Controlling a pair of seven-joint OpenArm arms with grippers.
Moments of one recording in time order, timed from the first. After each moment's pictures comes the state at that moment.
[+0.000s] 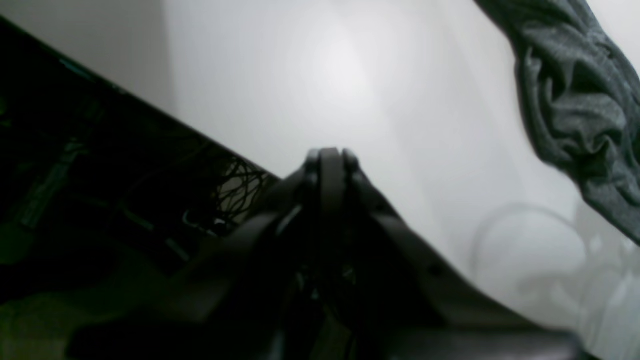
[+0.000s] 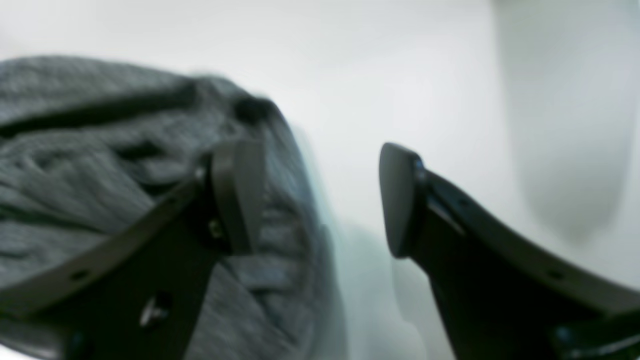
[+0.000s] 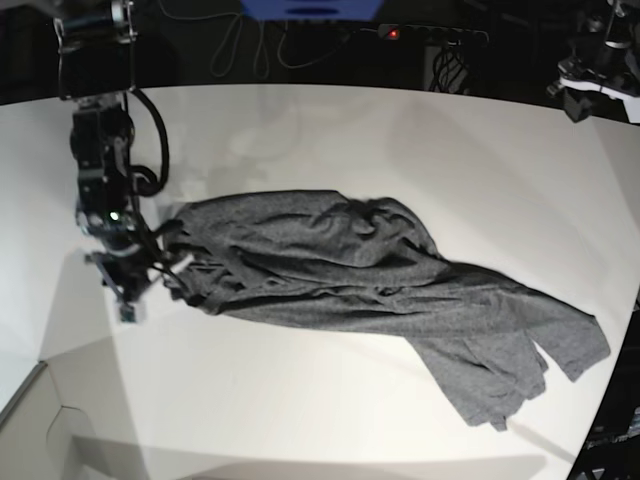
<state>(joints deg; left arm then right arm) 32.8 2.2 -53.1 115.2 -42.5 -20.5 53.0 6.5 14.5 -3.6 84.0 15.1 0.0 -36.4</state>
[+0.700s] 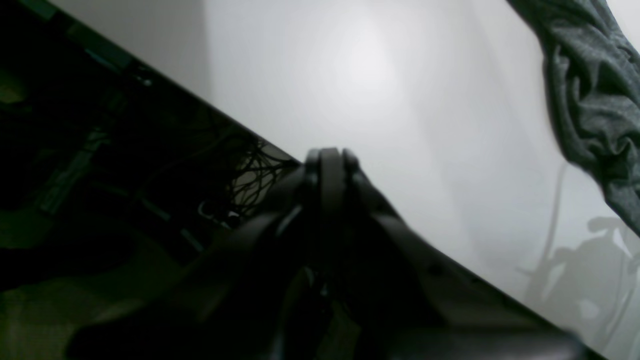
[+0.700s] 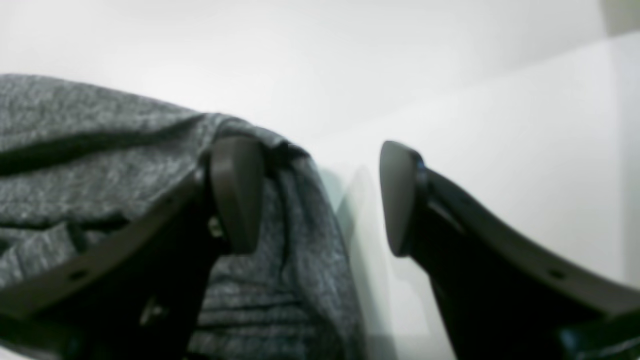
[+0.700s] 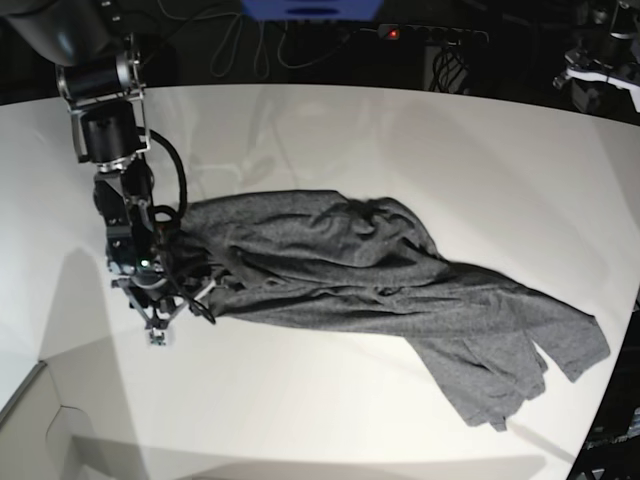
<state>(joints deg) 33.8 2.3 -55.2 115.2 -42.6 -20.5 53.1 19.8 12.2 -9.2 60.1 15.2 0.0 -30.6</state>
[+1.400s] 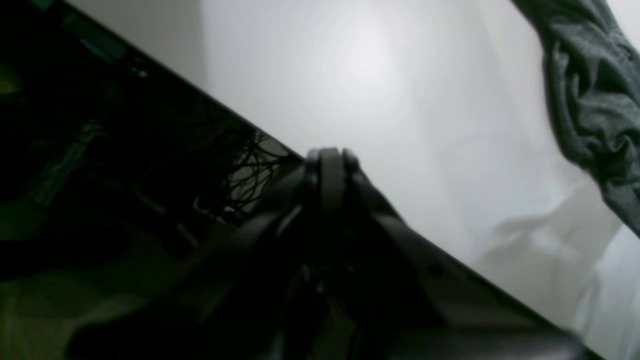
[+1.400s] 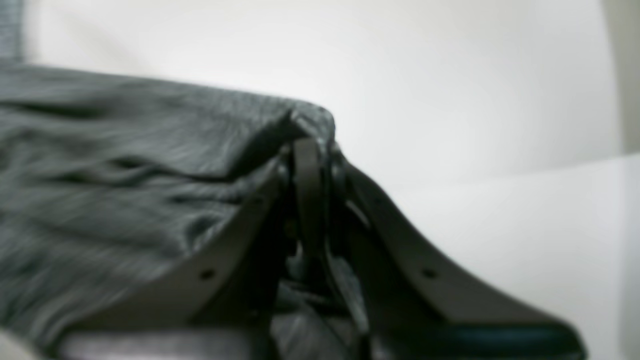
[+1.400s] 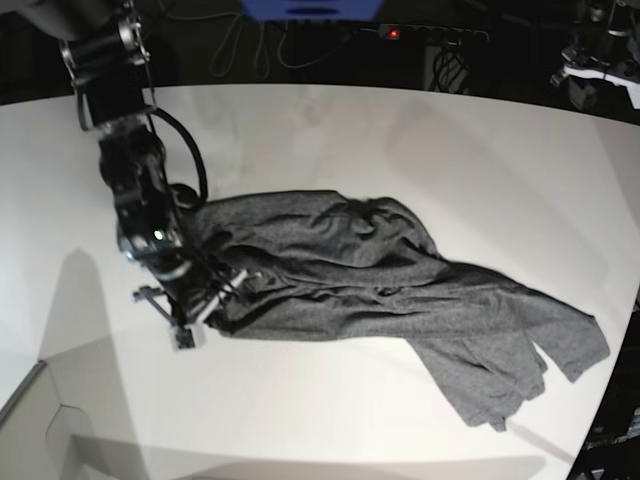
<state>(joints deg) 34.1 3.3 -55.3 115.2 -42.7 -20.5 53.1 9.8 13.4 -13.9 86.9 15.0 -0.1 -33.4</state>
